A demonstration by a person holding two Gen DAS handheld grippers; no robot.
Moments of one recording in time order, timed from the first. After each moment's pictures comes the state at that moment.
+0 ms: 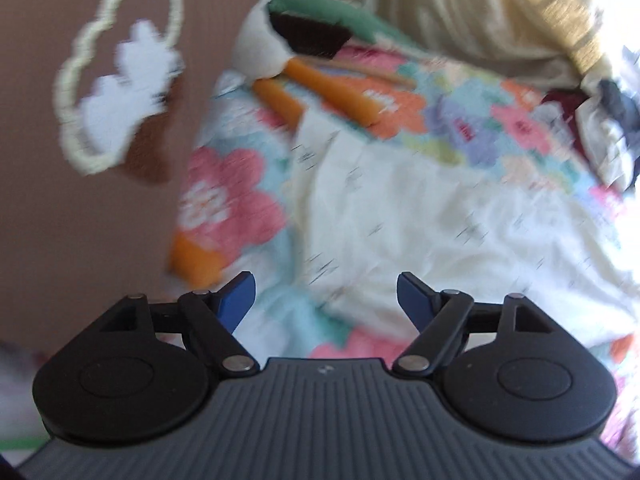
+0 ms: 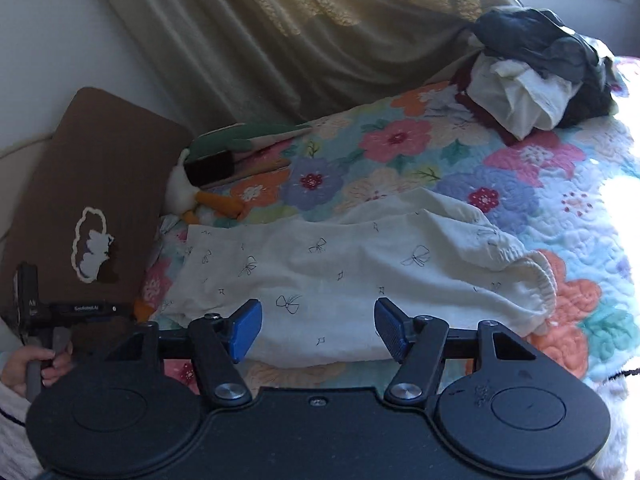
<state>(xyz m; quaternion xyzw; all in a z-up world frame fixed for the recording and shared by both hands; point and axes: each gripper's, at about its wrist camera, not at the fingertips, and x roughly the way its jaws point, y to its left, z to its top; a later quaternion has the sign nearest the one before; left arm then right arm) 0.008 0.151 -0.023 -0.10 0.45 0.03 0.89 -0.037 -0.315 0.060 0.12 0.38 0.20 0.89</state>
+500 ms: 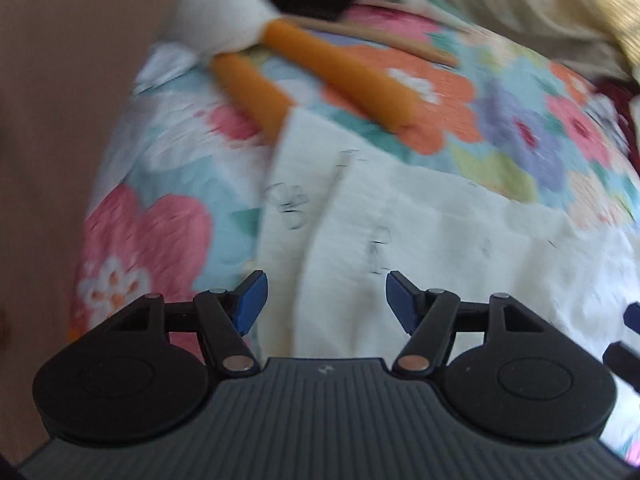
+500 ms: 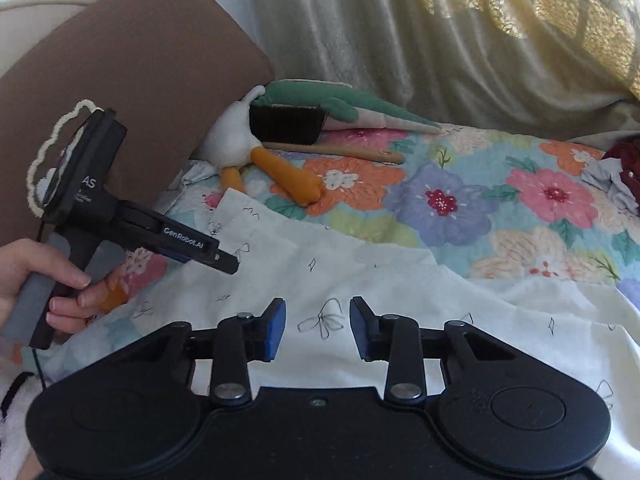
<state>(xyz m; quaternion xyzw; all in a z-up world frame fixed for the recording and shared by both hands) 0.140 0.169 -0.098 -0.11 0.50 0.06 0.86 0.083 -0.112 -0.019 -0.02 0.35 0.27 0.90</state>
